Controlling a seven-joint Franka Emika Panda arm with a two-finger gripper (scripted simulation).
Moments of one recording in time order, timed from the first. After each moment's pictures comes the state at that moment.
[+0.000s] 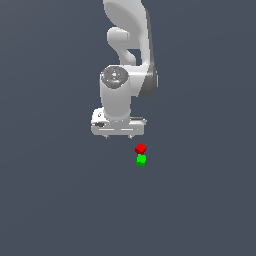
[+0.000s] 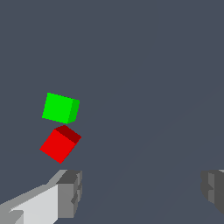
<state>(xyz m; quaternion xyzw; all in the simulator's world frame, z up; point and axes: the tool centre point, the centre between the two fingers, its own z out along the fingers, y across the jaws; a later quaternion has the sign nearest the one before) -0.011 -0.038 0.150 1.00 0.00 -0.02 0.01</state>
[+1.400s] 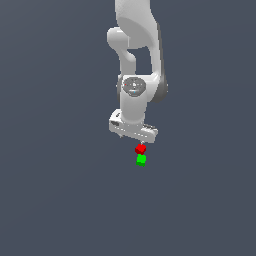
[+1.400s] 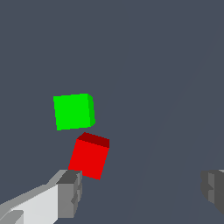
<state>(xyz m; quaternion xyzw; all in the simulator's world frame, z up) -0.029 0.017 0.107 0.99 -0.17 -0.01 0.00</state>
